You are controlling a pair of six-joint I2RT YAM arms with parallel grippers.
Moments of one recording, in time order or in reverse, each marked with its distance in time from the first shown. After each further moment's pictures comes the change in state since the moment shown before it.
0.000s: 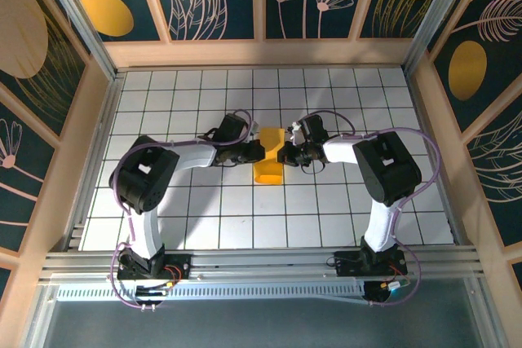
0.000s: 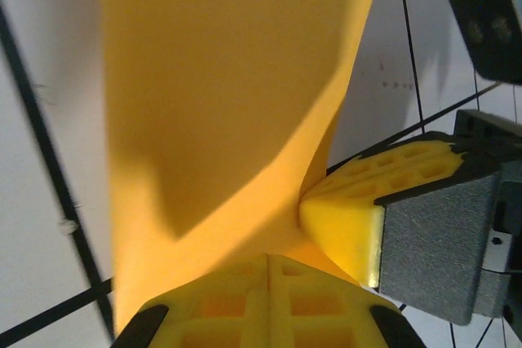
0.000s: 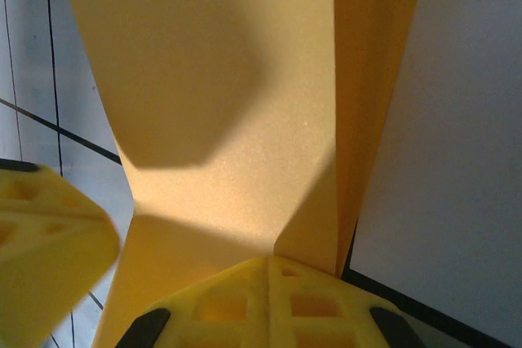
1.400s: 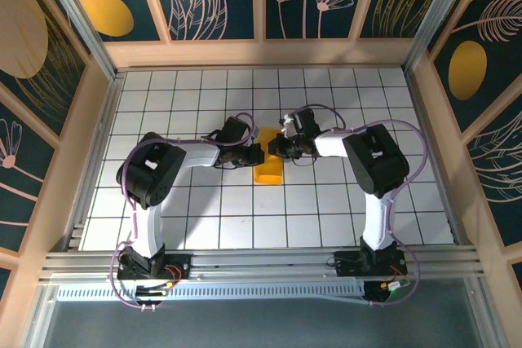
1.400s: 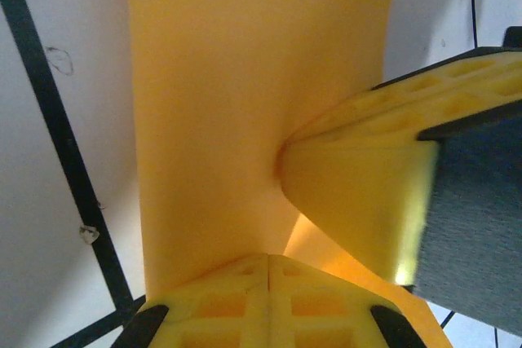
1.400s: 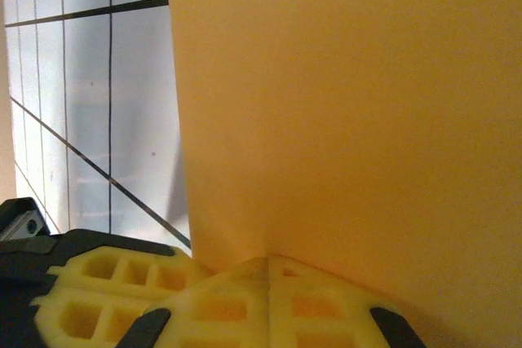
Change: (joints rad) left arm -0.001 0.056 0.011 -0.018 -0.005 0.019; right arm 0.027 0.112 0.127 0.083 -0.053 0.057
